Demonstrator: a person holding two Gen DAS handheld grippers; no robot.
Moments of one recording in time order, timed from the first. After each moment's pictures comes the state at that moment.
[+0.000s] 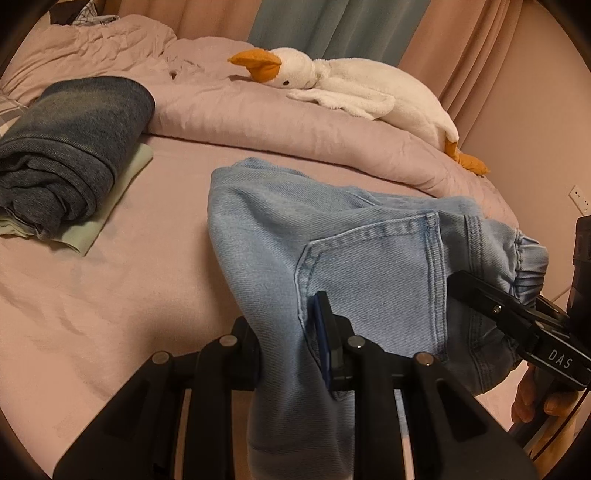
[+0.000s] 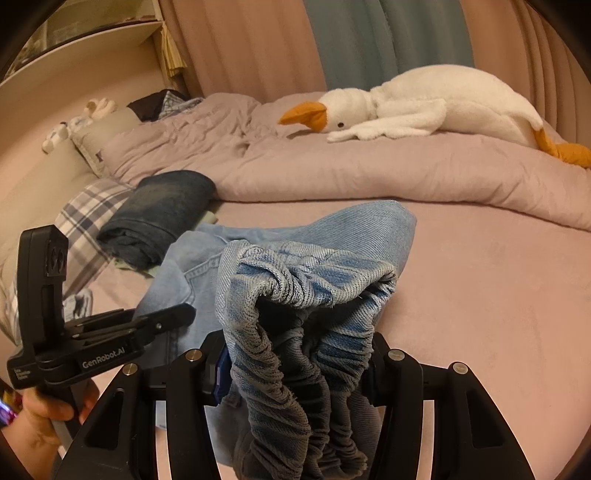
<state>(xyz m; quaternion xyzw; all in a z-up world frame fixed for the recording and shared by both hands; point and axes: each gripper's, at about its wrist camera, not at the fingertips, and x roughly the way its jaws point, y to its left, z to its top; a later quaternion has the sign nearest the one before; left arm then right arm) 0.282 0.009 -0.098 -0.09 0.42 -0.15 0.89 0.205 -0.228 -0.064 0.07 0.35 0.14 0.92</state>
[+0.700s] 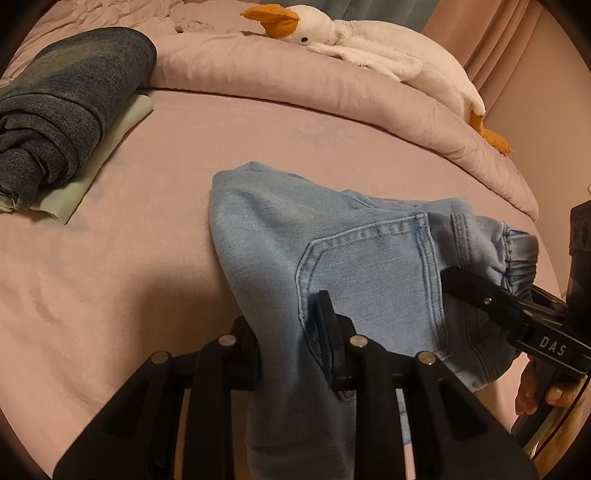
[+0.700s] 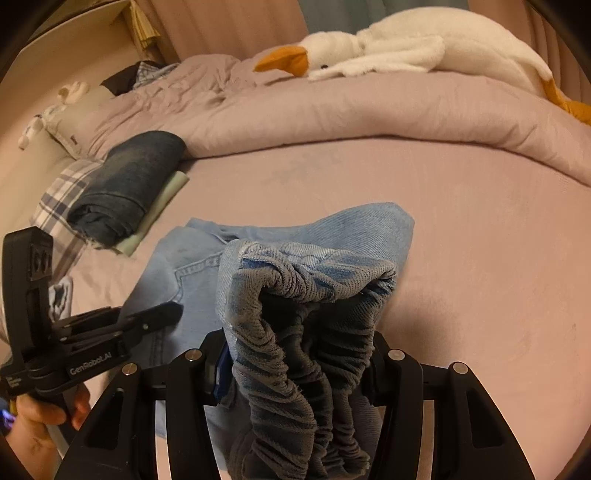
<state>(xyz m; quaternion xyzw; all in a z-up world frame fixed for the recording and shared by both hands) 0.302 0.006 -0.137 -0.08 0.48 -0.13 0.86 0.243 -0.230 -0.108 0.09 0.44 0.14 0.88</state>
